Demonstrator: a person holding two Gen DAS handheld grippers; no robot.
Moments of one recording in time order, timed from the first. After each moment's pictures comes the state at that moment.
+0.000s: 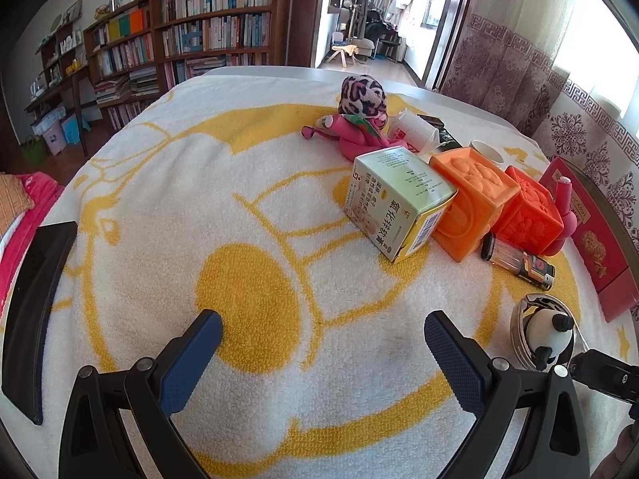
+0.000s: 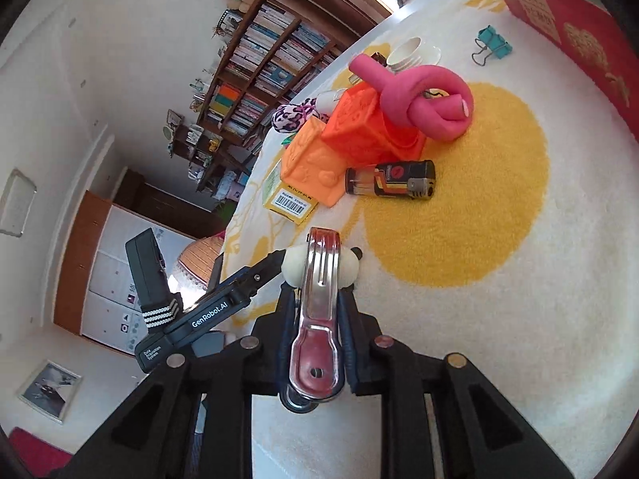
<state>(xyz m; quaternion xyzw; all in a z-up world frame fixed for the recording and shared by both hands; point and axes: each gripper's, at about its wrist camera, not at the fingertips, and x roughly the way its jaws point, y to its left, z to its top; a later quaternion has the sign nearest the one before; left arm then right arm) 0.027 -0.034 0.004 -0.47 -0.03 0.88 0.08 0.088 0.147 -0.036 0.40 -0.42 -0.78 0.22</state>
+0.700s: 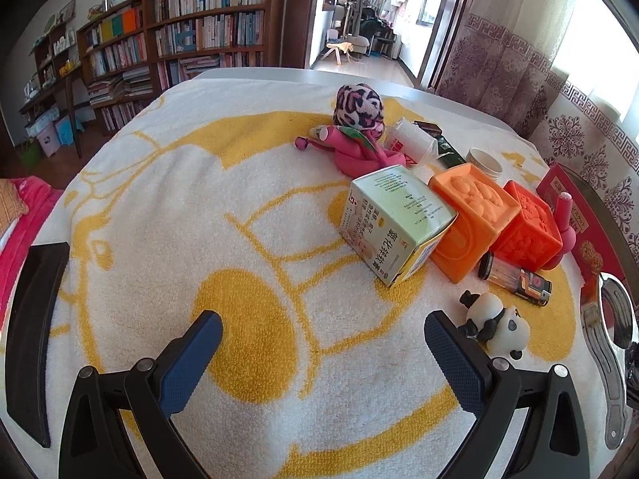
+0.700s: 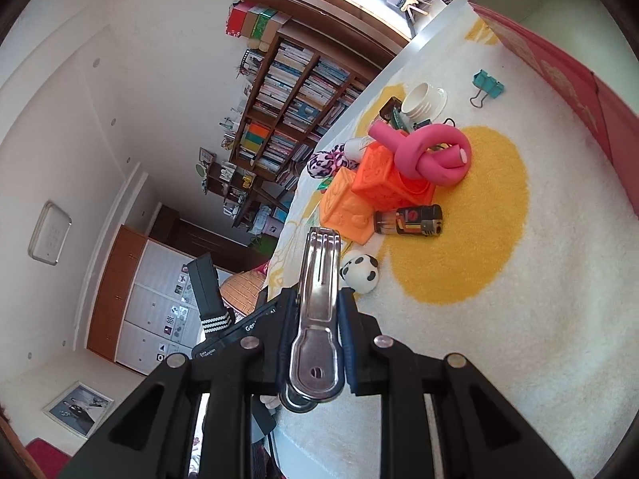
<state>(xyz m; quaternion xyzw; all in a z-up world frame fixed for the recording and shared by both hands) 0.004 -0.025 0.016 -0.47 -0.01 0.88 0.10 0.118 0.171 -0.014 0.34 -0.44 -0.80 0.23</state>
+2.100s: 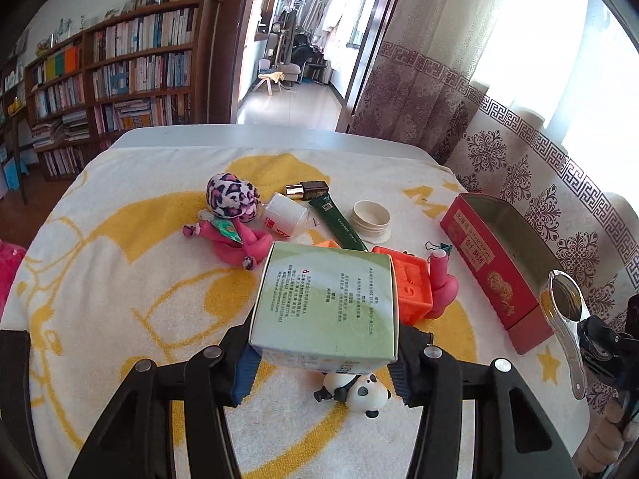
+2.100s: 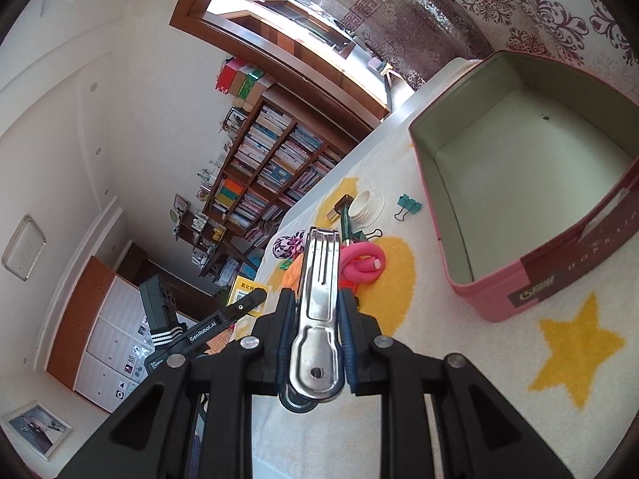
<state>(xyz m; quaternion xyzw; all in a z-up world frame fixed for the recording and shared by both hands) 0.015 0.011 0.066 -0.41 -0.02 0.88 0.25 0.152 0.261 0.026 0.26 -0.42 -0.86 0.12</state>
